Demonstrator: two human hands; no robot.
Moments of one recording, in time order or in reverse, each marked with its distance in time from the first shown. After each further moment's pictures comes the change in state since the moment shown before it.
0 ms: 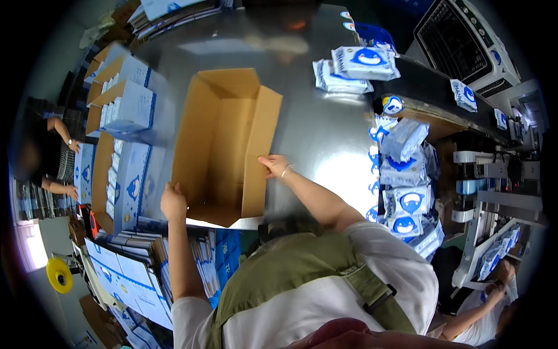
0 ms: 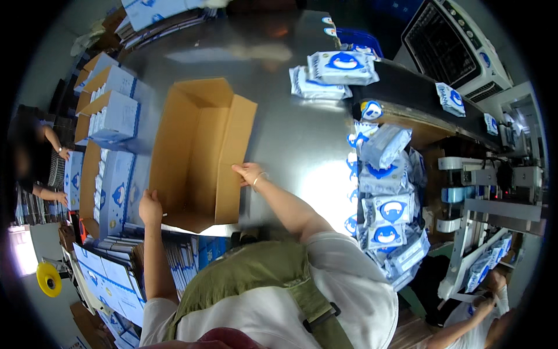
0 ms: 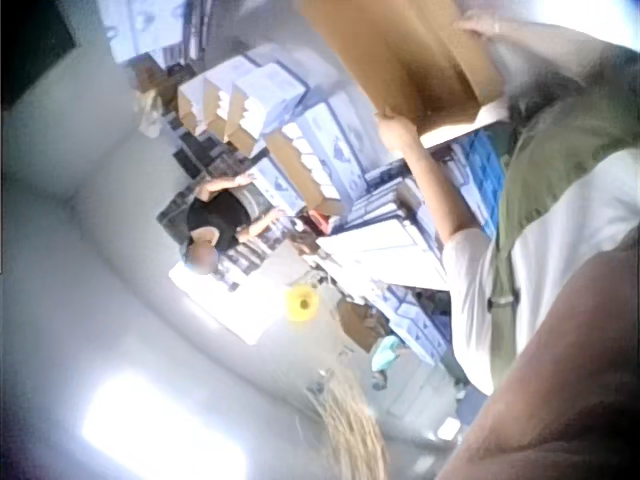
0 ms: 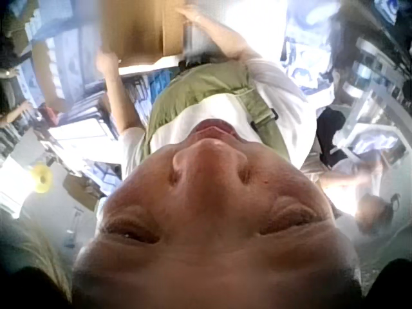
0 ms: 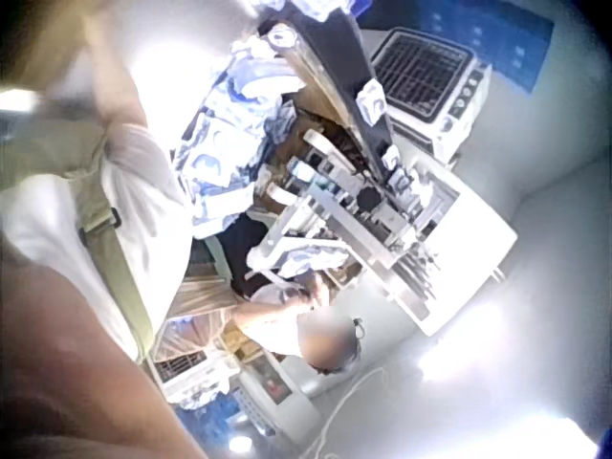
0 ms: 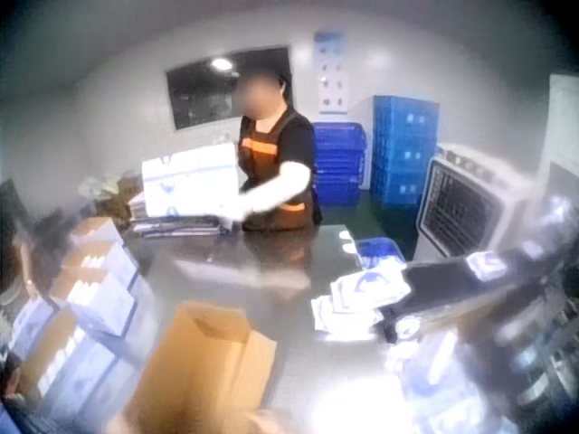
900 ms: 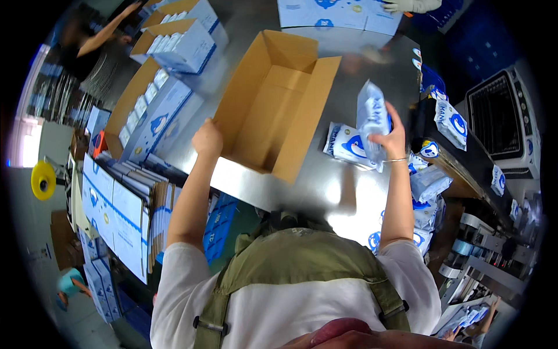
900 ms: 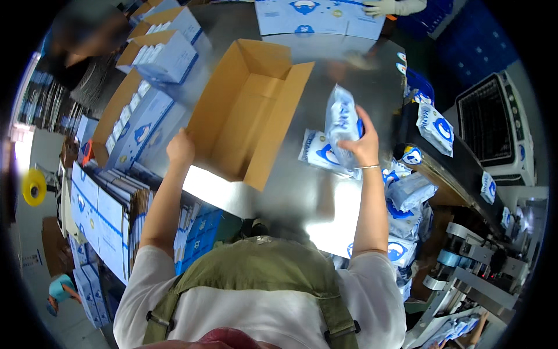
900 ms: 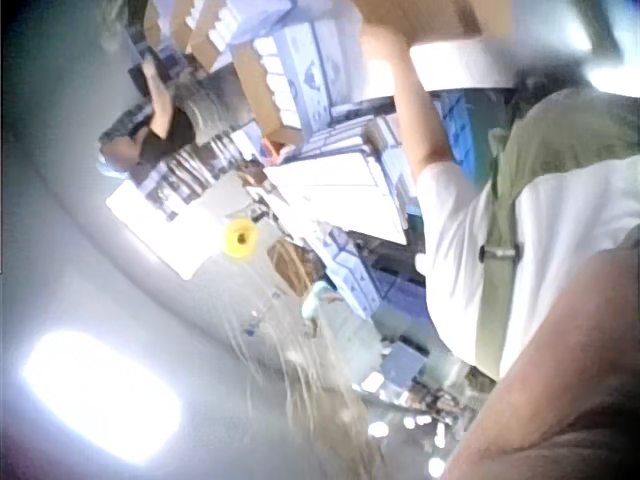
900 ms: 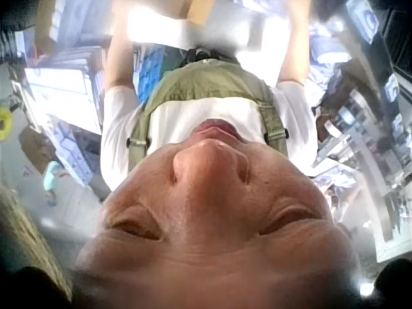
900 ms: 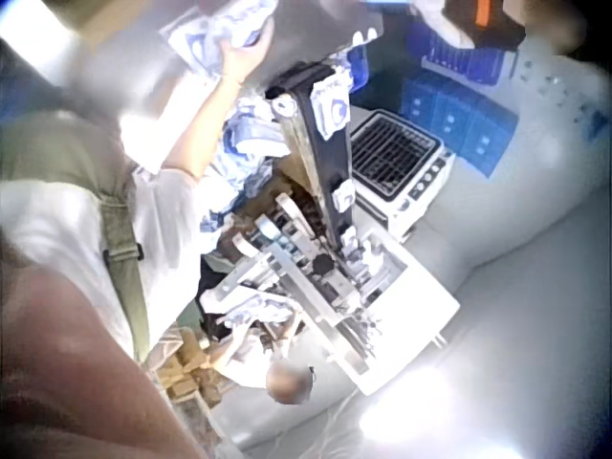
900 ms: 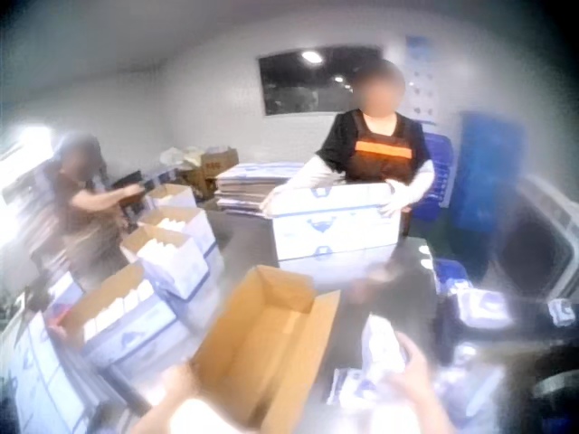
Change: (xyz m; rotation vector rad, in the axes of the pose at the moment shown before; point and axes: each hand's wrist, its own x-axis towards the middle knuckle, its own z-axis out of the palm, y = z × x) left_hand 0.016 0.031 -0.010 -0.010 -0.004 -0.121; right_hand -0.102 -0.189 -0.105 -0.531 0.128 -0.921
